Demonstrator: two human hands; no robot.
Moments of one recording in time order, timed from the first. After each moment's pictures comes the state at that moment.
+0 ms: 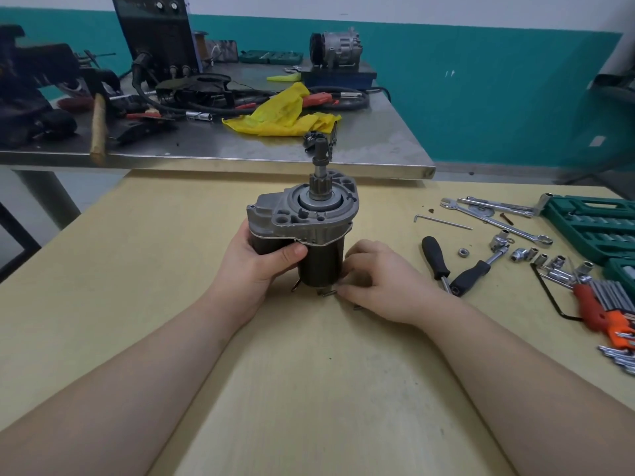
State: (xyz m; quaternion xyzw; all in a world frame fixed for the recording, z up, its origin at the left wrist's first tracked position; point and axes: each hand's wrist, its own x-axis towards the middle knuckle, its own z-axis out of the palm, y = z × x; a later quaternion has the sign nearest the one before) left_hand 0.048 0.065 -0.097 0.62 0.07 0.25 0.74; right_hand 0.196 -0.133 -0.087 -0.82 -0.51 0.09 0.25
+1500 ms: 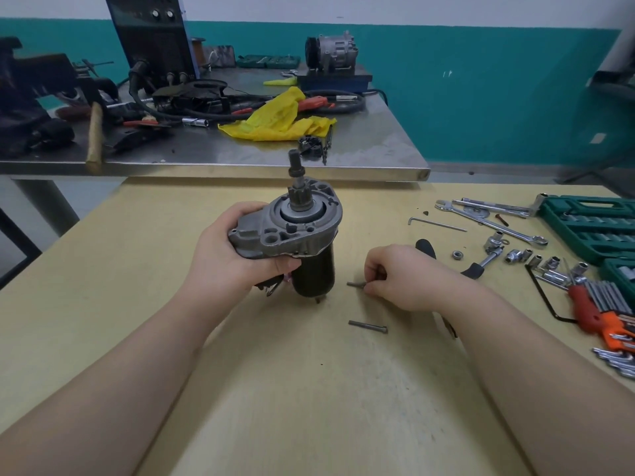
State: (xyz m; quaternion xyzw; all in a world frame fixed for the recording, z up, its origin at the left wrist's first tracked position) left_hand 0.026 0.062 -0.056 0.73 0.10 0.33 0.59; right_hand 0.221 -0.149 -0.062 -0.89 -0.42 0.14 0.13
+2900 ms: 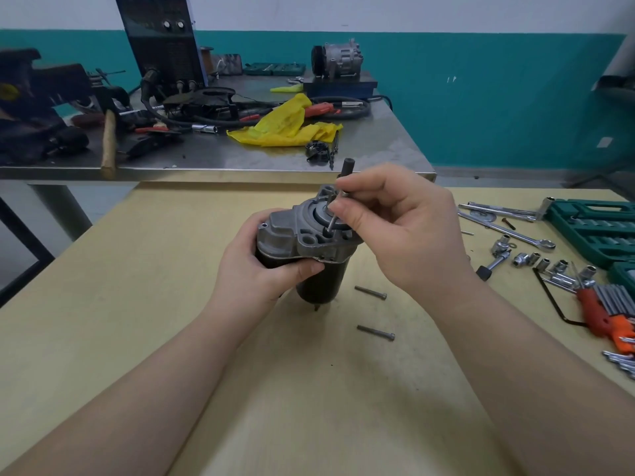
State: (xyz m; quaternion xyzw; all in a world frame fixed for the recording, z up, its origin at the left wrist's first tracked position) left_hand 0.024 0.034 -0.054 0.73 0.10 0.38 0.56; right_hand 0.145 -0.132 0.009 -0.63 -0.48 -0.07 0.61
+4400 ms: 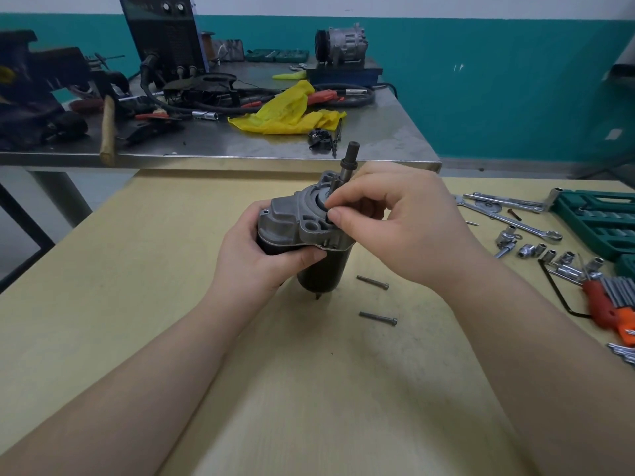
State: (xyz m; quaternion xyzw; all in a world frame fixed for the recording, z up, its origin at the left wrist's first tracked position) left_hand 0.024 0.032 -0.056 0.73 0.13 0.37 0.56; right_hand 0.147 -0.141 0.024 -0.73 -0.53 -0.07 0.42
